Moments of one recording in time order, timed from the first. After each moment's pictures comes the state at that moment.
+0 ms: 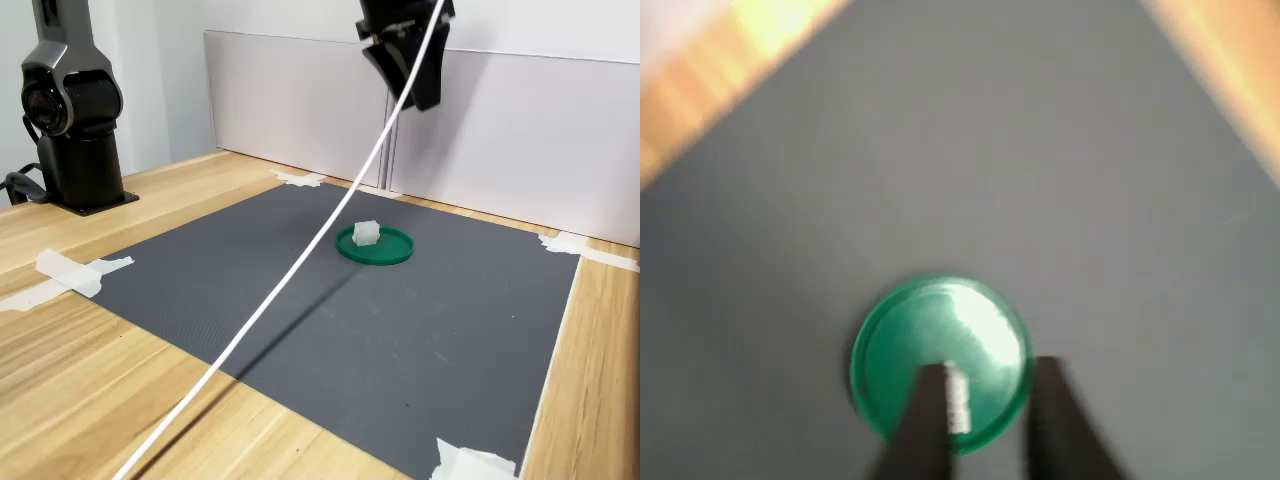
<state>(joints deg) 17.9 85.0 -76.8 9.1 49.5 -40.1</state>
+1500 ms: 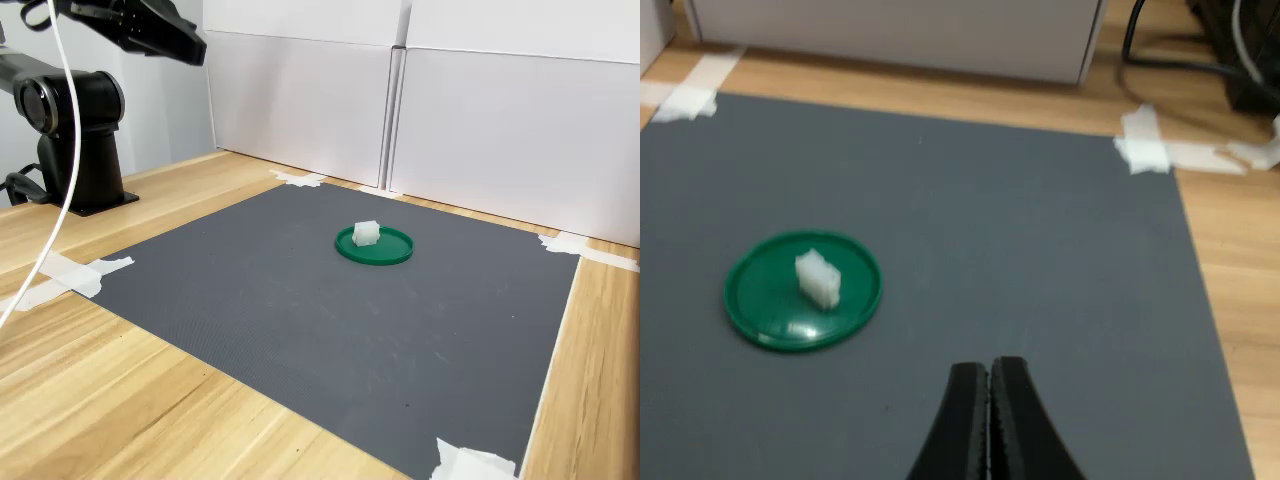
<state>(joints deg) 0.8 6.4 -11.7 8.8 20.6 -17.5</state>
